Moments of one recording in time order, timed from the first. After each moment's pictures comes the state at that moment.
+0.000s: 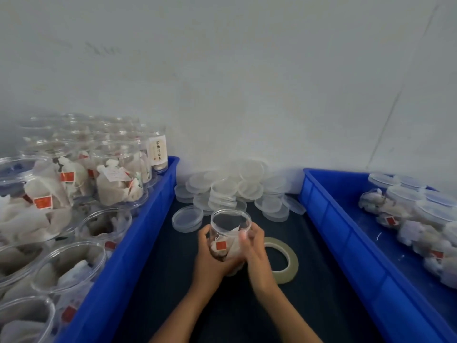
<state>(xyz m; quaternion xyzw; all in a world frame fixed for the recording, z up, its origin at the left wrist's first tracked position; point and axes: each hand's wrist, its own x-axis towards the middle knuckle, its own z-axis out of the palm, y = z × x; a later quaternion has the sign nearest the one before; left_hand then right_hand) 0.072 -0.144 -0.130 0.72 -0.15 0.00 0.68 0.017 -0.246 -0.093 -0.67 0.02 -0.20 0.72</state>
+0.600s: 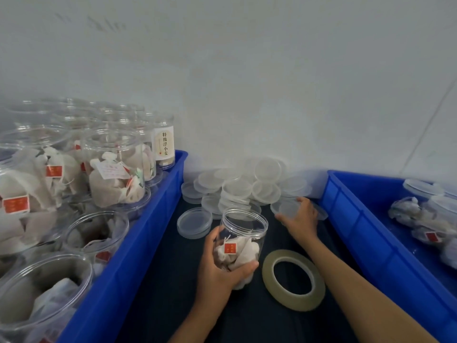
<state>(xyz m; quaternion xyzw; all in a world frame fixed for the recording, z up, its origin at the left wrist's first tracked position) 0.080 -0.145 -0.129 0.65 -0.14 0.00 0.75 0.159 -0.392 -0.111 -0.88 0.22 -0.26 0.31</state>
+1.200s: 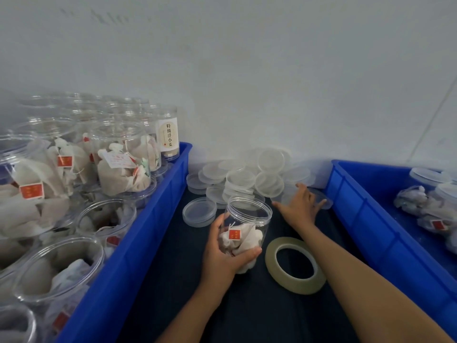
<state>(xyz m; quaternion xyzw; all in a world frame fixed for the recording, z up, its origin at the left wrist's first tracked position) 0.081 -0.146 -0.128 0.65 -0.14 0.00 0.74 0.168 -0.380 -0.107 -0.93 0.24 -0.21 0.16</state>
